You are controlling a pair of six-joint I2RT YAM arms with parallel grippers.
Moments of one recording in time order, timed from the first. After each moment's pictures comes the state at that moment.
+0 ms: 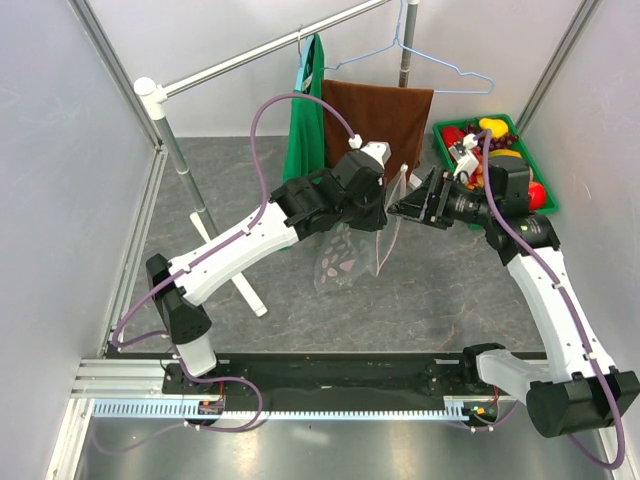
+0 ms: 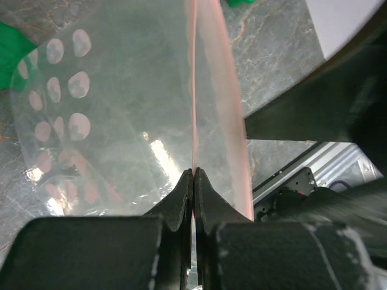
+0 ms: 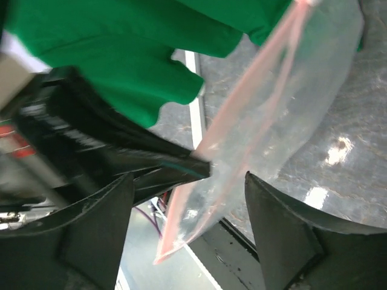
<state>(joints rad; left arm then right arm) -0.99 1.75 1.90 -0.82 -0.13 -0.61 0.14 1.08 1.17 -0.53 -0.77 0.62</state>
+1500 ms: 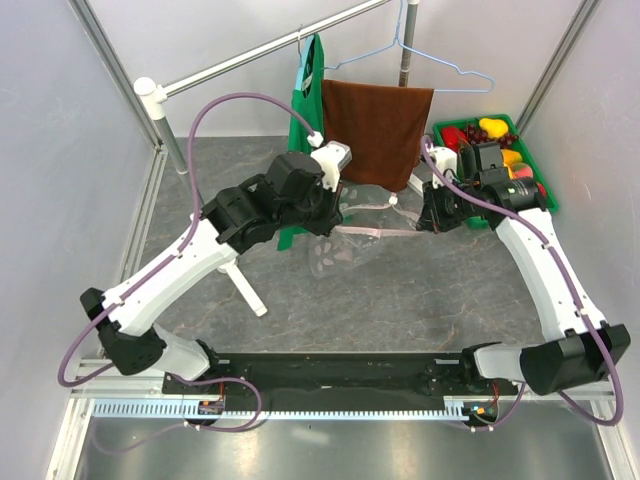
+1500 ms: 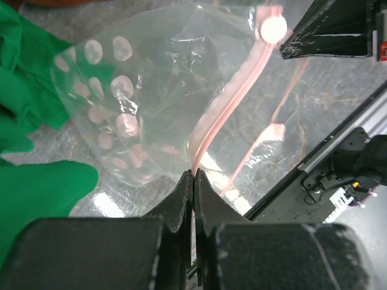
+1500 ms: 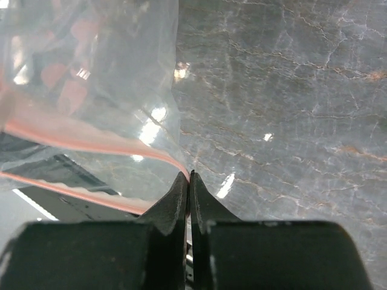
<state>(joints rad) -0.90 1.43 1.67 -0.84 -0.06 -0.29 0.21 1.30 1.42 -1.05 -0.39 -0.07</state>
